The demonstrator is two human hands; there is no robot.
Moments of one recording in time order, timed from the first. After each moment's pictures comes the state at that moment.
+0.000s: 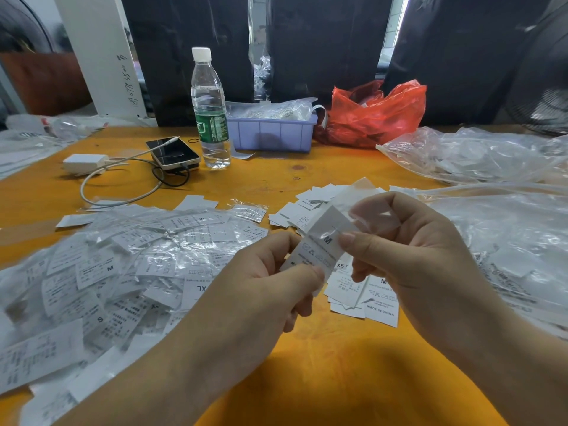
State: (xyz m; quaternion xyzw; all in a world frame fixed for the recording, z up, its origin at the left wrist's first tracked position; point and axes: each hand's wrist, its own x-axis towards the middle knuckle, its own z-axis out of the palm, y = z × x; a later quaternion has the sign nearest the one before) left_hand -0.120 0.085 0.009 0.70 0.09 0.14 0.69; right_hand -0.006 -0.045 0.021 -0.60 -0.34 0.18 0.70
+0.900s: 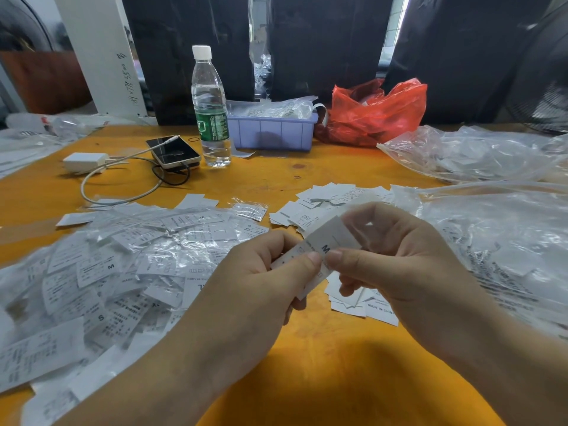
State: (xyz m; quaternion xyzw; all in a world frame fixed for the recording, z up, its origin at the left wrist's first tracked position) left_hand -0.120 0.090 0.003 0.73 0.12 0.17 0.65; right_hand -0.010 -0.044 0.019 -0.63 -0.37 0.22 0.64
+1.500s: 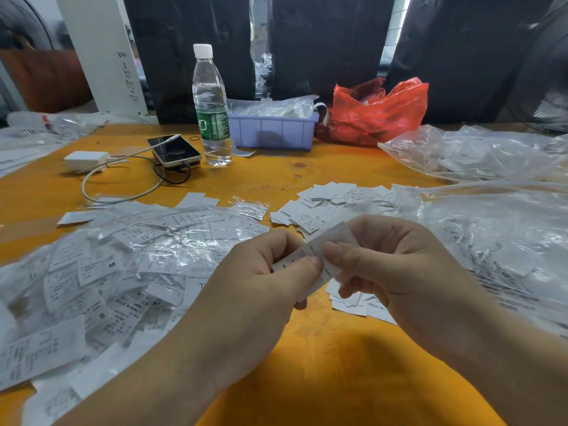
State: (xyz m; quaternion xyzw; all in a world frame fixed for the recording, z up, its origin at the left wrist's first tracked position) left_hand -0.121 0.093 -0.001 0.76 0.13 0.18 0.61; right_hand -0.010 -0.045 0.019 -0.62 -0.38 0.27 0.64
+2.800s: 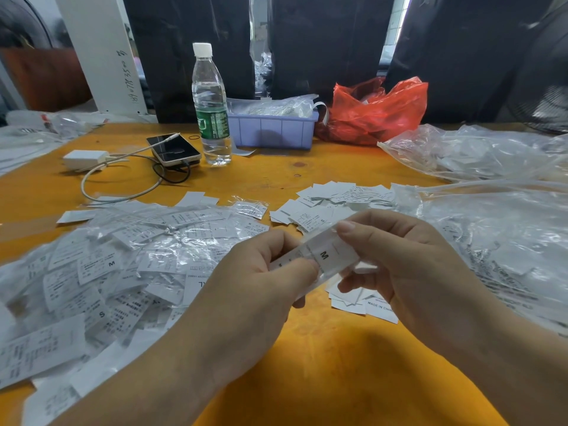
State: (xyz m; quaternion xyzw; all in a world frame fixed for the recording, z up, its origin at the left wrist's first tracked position) left_hand -0.121 0.089 0.003 0.76 0.15 0.17 0.61; right_hand -0.010 -0.043 0.021 -0.62 -0.32 0.27 0.67
